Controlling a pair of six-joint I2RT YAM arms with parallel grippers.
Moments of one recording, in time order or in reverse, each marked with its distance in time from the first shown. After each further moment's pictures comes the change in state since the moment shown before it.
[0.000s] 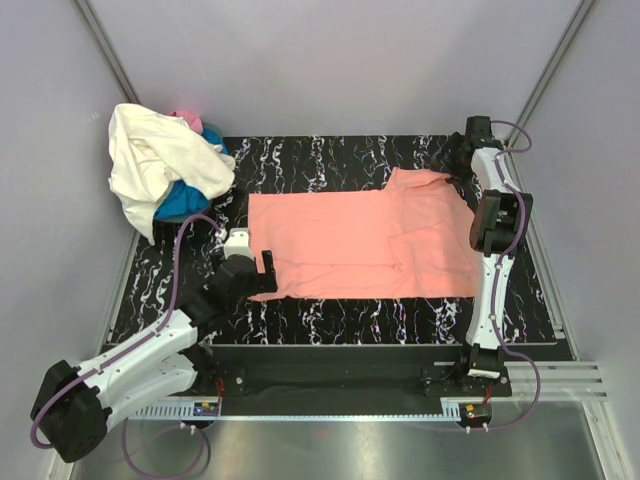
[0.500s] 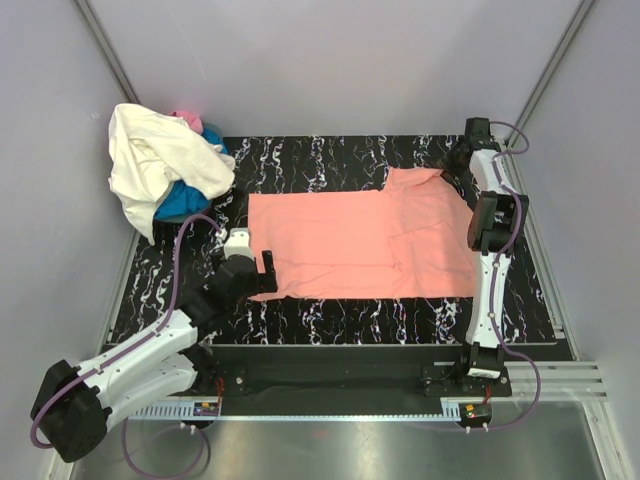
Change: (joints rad) left arm -0.002 0.000 0.000 0.001 0.000 0.001; right arm -0.001 0.078 0.080 0.033 -0.029 0.016
